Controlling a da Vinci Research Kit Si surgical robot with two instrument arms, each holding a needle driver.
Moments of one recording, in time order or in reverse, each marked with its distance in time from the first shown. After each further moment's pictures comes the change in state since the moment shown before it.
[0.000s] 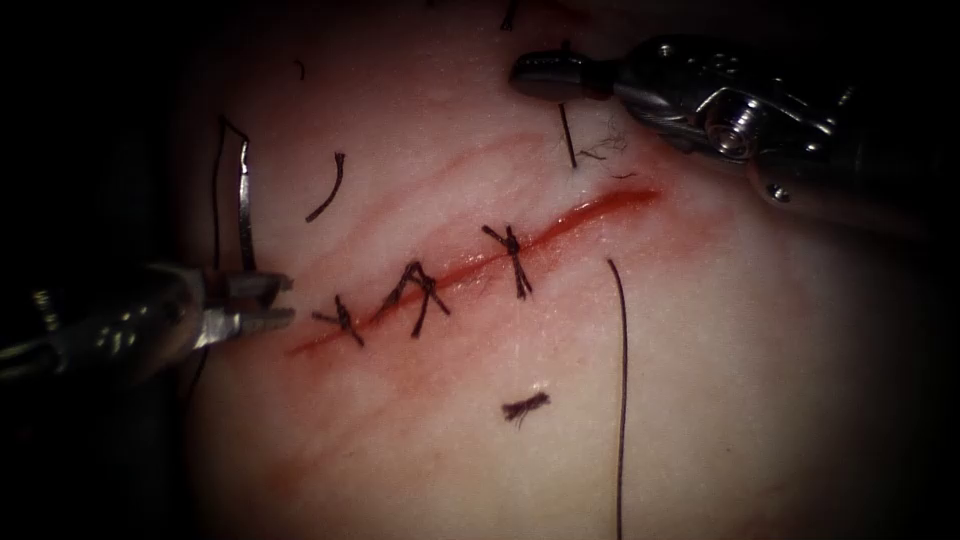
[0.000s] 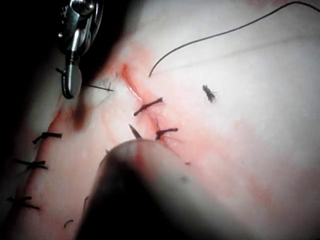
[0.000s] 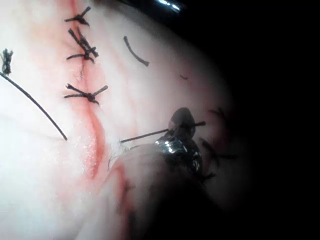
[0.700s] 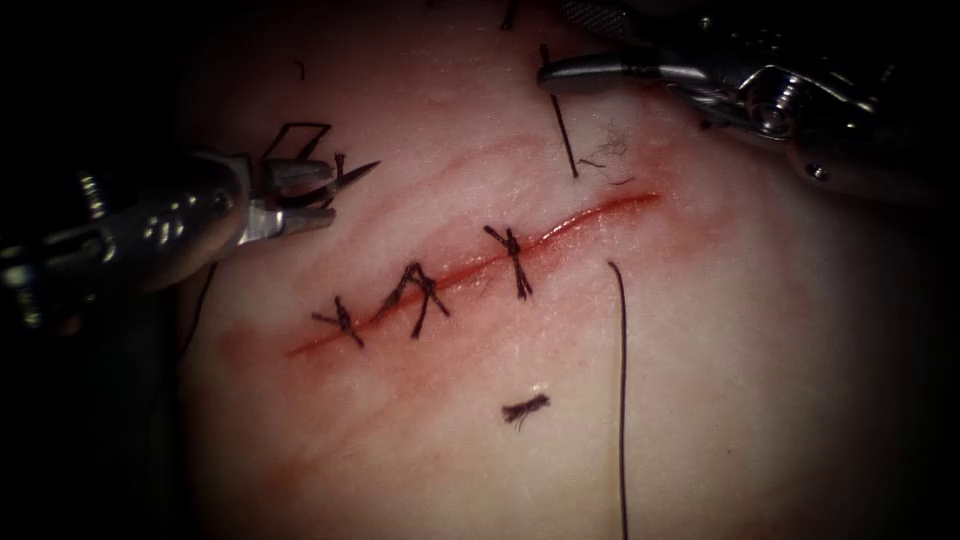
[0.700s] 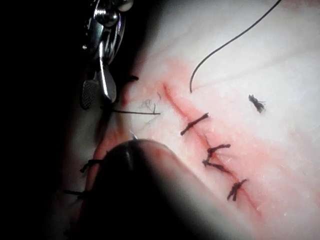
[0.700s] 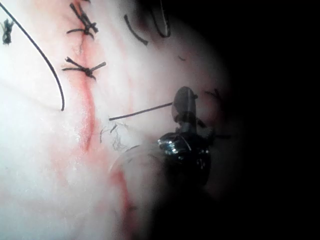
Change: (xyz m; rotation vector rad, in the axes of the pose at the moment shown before) right arm 0.002 0.003 -0.005 0.075 0.096 -0.129; left arm 0.006 -0.007 0.001 0.136 -0.014 0.104
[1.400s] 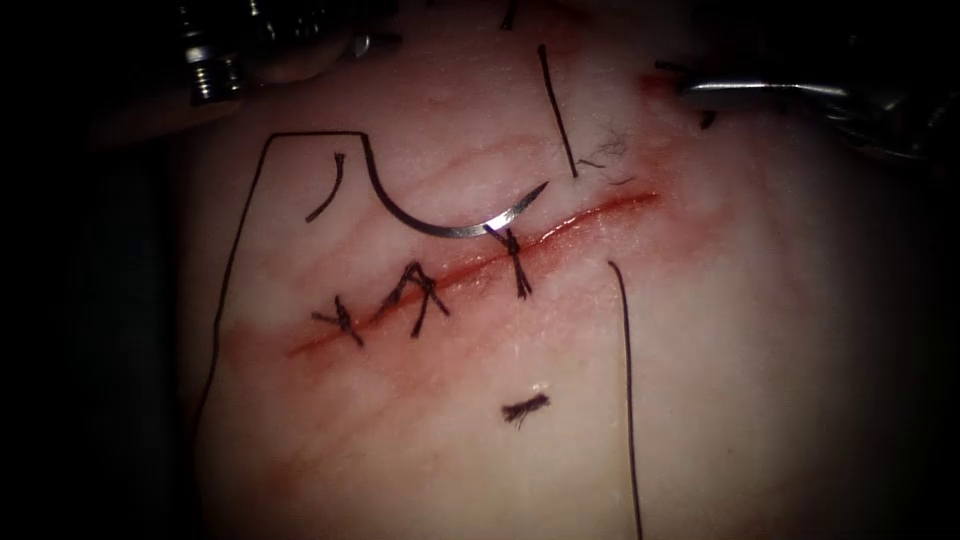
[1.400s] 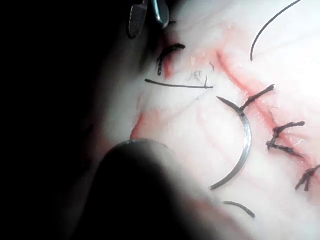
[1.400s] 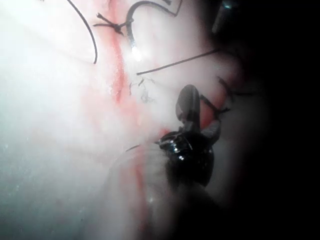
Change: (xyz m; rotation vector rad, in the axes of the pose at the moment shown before) right arm -0.003 0.000 -0.006 -0.068 0.029 -0.027; left arm 0.000 -0.005 0.011 0.065 -0.022 -0.049
